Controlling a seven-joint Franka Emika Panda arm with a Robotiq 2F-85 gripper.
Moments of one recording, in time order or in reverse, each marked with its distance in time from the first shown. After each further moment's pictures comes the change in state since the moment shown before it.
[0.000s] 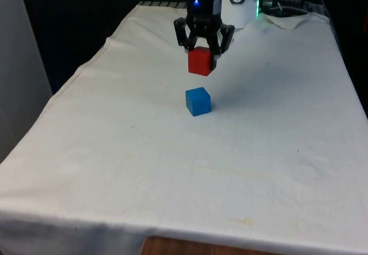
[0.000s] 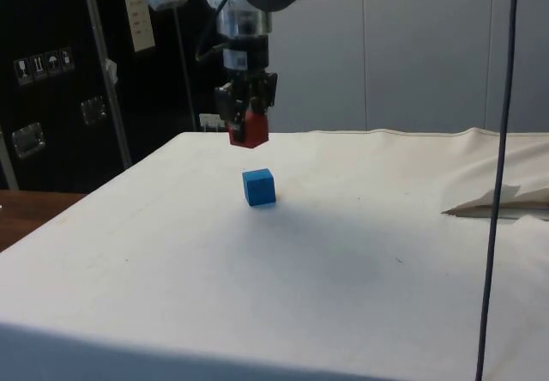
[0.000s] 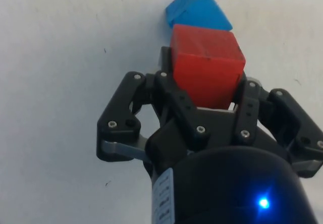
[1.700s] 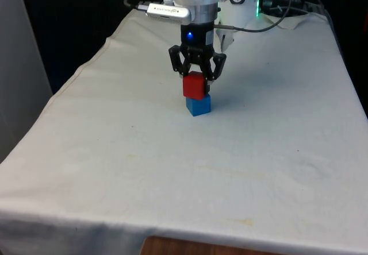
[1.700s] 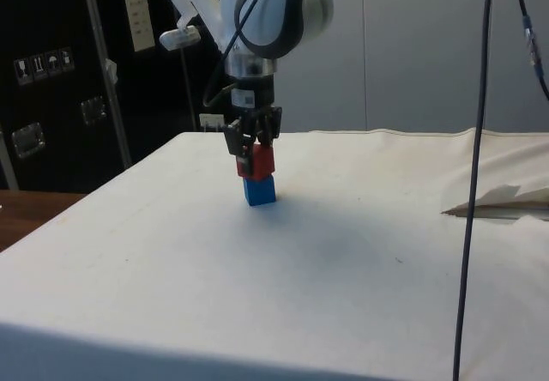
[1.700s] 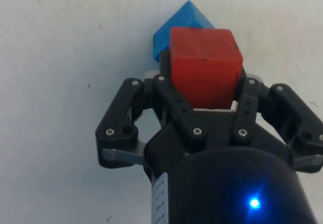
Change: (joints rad) arm -0.011 0.152 -0.012 0.018 0.070 0.114 -0.095
